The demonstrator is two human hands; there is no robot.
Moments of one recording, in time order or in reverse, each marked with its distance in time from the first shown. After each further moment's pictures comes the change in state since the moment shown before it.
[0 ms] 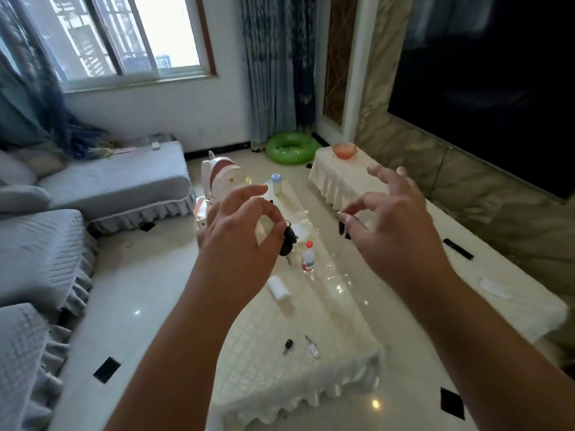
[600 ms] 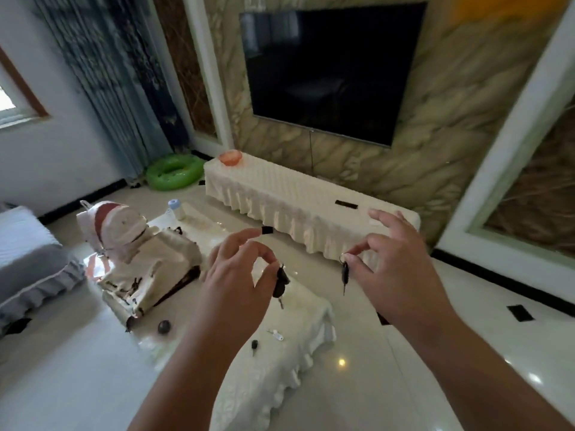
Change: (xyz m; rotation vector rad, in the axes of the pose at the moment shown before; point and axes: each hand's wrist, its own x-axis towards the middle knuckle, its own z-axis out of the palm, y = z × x) left_hand -0.060 -0.003 -0.004 -0.186 -0.400 0.311; right_hand -0.176 -0.038 -0.042 -0.106 0.245 0.442
